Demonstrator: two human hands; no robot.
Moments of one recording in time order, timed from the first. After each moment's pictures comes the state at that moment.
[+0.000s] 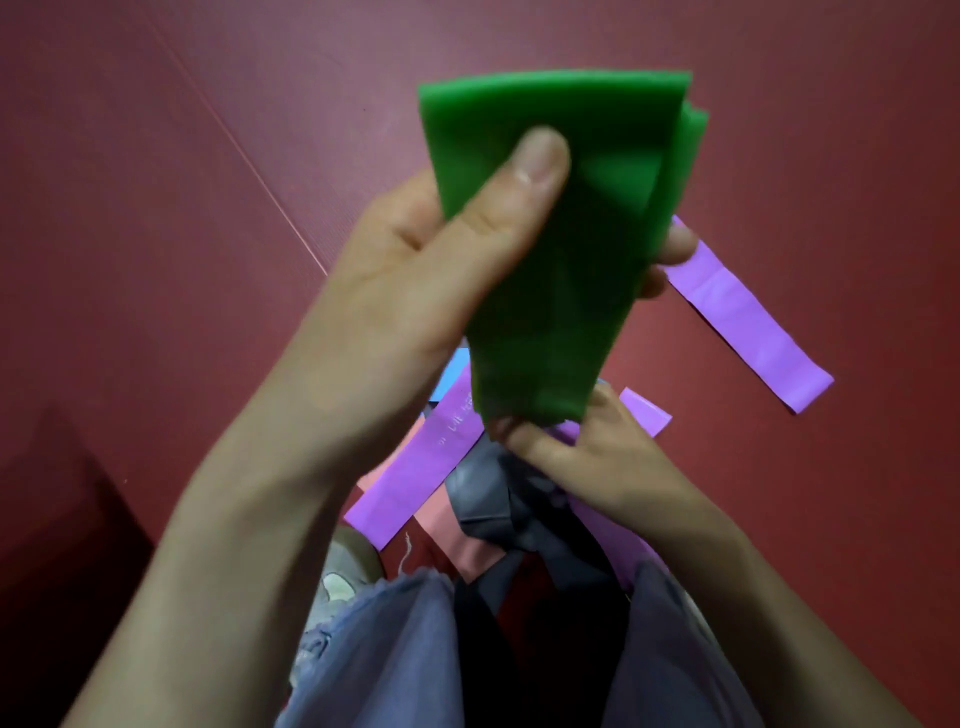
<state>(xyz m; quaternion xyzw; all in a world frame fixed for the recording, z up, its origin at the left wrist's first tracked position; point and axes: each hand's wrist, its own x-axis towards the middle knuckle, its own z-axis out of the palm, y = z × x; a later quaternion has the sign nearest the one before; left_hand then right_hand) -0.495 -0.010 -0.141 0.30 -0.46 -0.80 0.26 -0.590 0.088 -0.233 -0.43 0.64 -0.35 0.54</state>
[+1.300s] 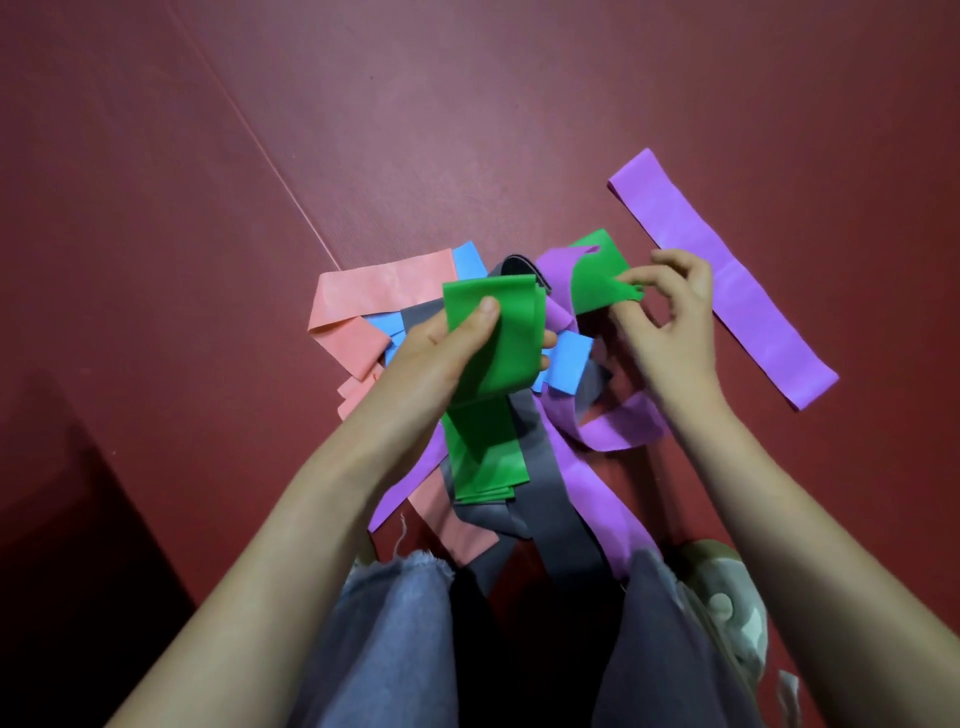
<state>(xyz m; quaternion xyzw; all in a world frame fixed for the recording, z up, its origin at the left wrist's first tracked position) -0.476 0.015 -0.231 0.46 -0.38 -0.79 0.16 -0.652 0.068 -0.309 -0.34 0.79 -0.42 0.28</state>
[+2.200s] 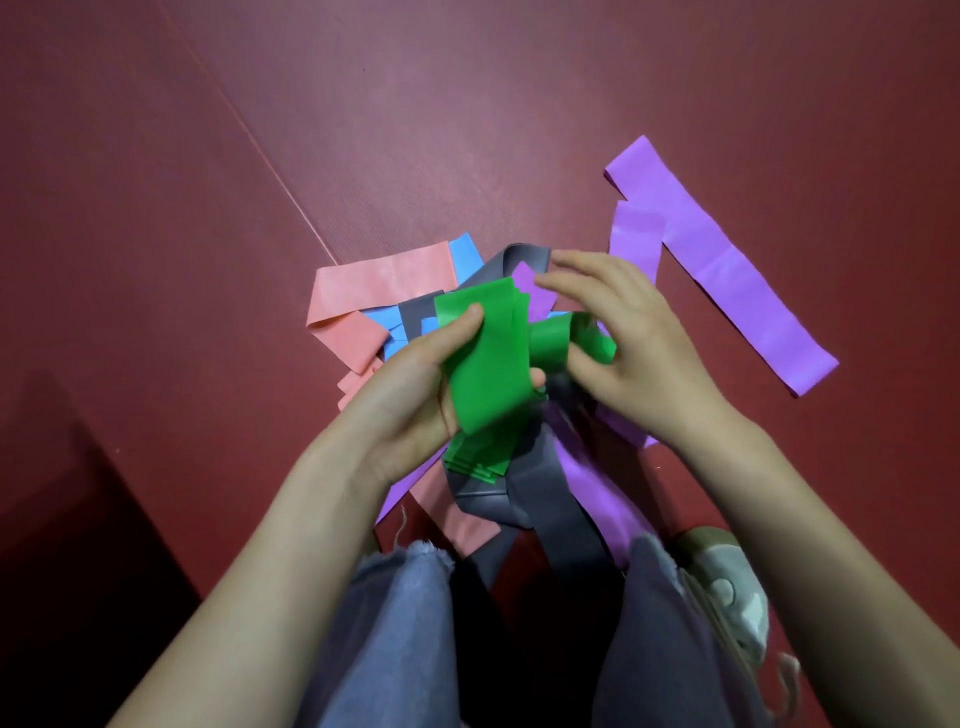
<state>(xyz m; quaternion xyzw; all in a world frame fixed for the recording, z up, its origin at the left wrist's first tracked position) -0.472 0.016 -0.237 0.44 -0.13 -0.88 0.14 -0.635 0.075 -0.272 -0.65 0.67 -0.27 0.25</state>
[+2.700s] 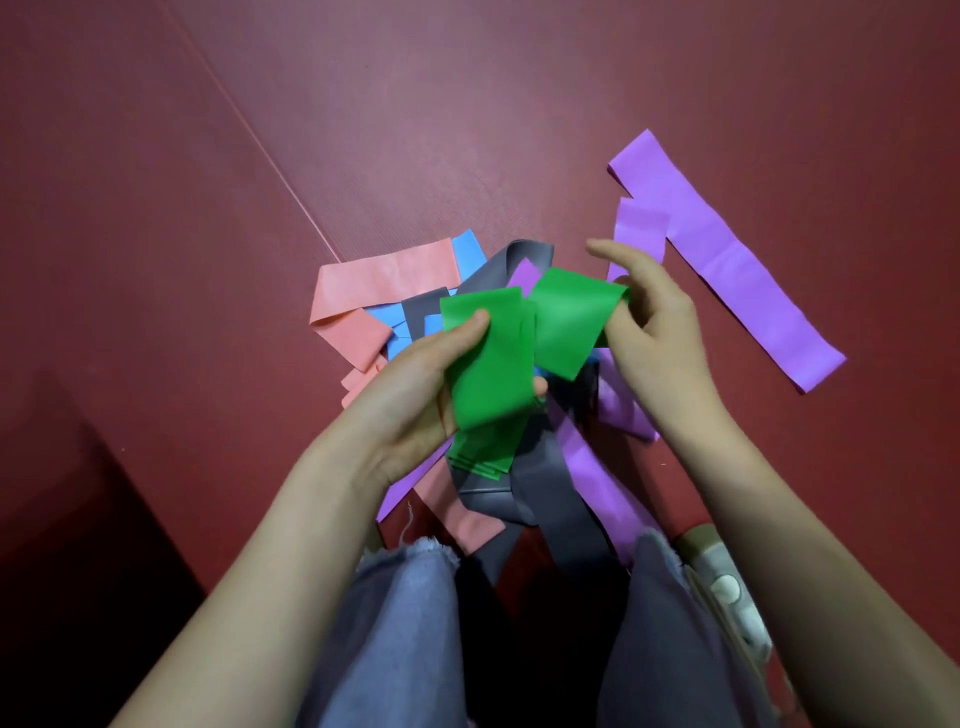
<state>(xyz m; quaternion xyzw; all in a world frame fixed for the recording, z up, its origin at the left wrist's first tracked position) -0.468 0.017 -0.242 0.46 -0.18 -0.86 0.12 -0.627 0.071 -0.274 -0.36 0.75 -0.41 0.37</state>
